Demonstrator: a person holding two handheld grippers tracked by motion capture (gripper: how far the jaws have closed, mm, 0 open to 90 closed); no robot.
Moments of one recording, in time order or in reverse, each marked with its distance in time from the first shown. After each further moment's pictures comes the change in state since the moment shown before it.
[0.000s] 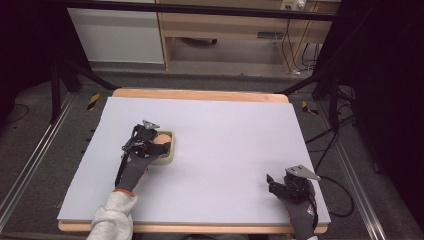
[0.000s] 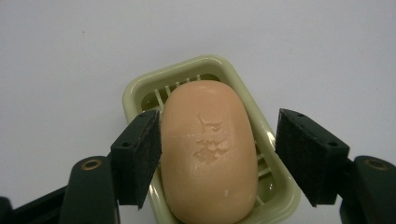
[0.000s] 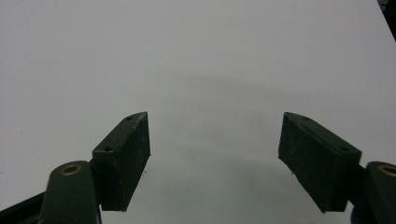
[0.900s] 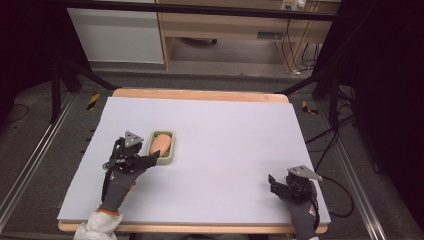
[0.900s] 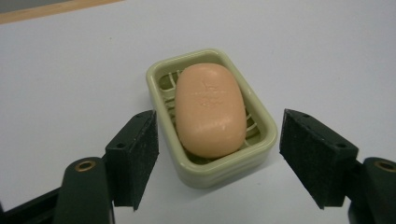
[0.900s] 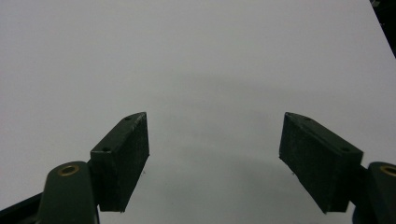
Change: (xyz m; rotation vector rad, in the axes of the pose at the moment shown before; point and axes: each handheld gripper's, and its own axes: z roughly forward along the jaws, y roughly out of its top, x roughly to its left) left arm 0.004 -0.040 -0.049 -0.138 -0.003 -0.011; right arm -0.004 -0.001 -0.001 0.005 -0.012 0.019
